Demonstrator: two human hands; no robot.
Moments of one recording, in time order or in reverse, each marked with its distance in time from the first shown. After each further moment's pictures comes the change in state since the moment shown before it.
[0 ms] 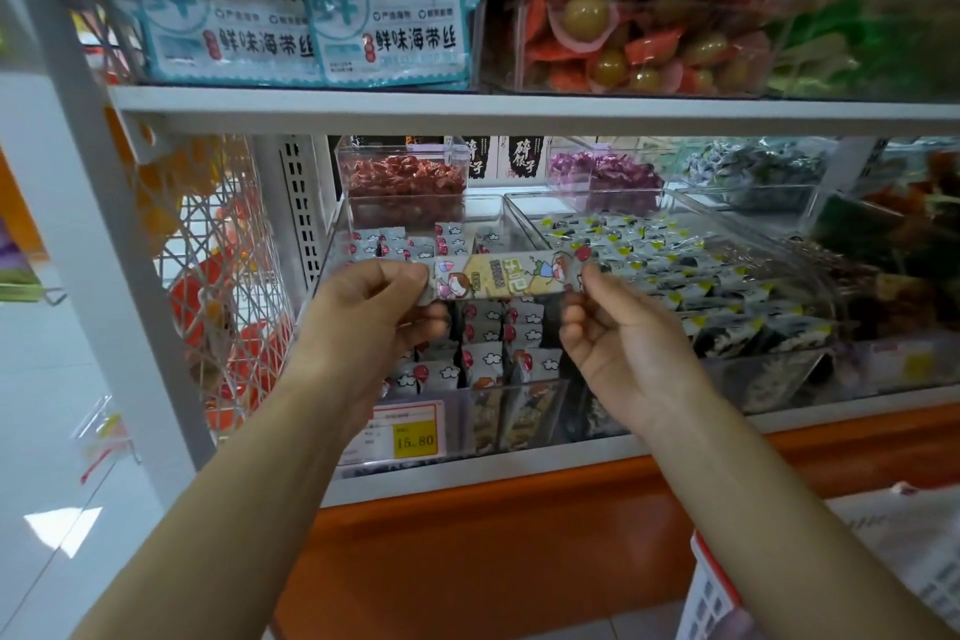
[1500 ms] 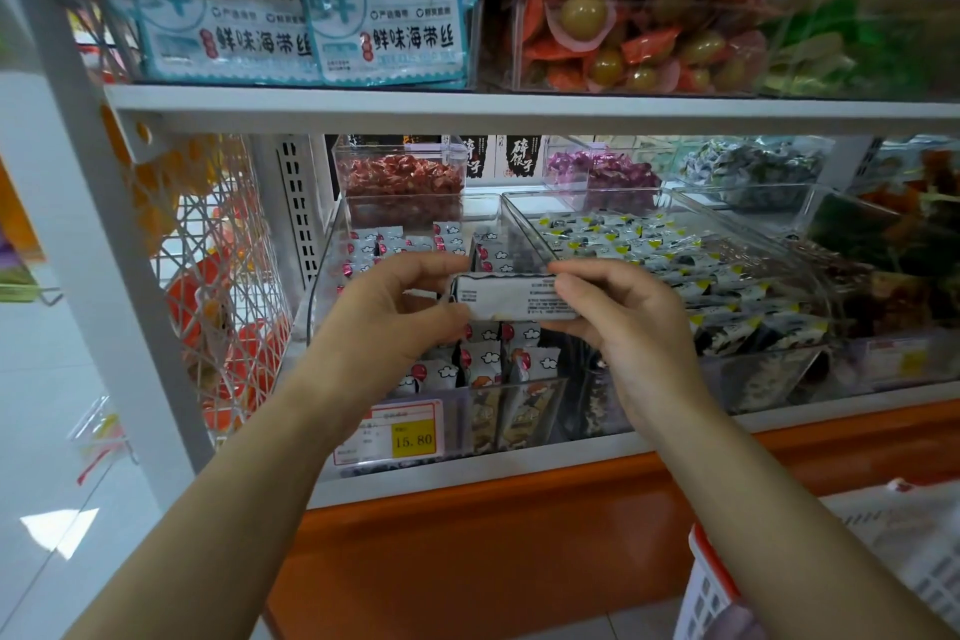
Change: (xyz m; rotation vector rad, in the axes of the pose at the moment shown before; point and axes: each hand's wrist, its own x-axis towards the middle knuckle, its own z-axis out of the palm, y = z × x) left_hand -0.010 0.007 0.001 0.387 -0.222 0.150; right_hand 0.003 0.005 -0.012 -0.632 -0.096 -0.482
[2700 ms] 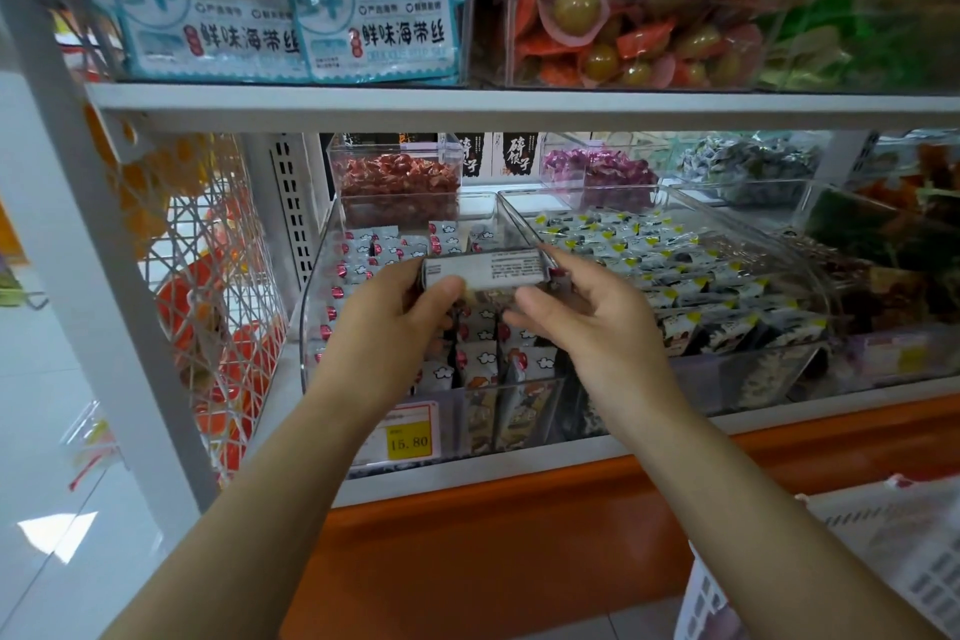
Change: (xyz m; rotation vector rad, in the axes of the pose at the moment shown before) left_hand 0.009 -0.011 0.012 0.284 0.123 0.078; right_hand -0.003 -0.001 0.015 0.019 -0.121 0.031
